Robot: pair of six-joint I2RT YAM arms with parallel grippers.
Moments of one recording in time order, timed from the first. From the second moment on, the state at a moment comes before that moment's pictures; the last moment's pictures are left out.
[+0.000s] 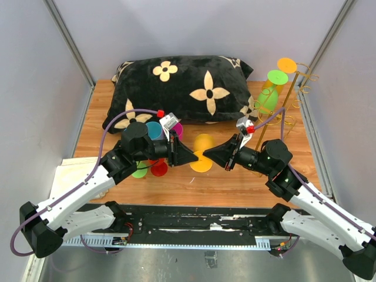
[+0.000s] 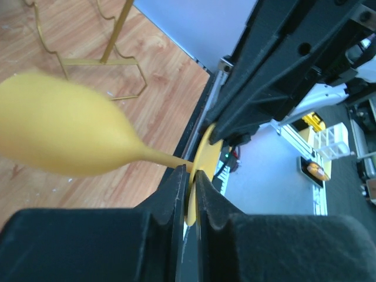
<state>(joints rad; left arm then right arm) -0.75 0.97 0.86 -0.06 0.55 -0.53 0.78 0.75 0.67 0.14 -0.41 0.39</state>
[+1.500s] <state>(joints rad) -0.75 0.91 0.85 -0.06 0.46 -0.48 0.78 0.83 0.67 0.09 -0.57 0.33</state>
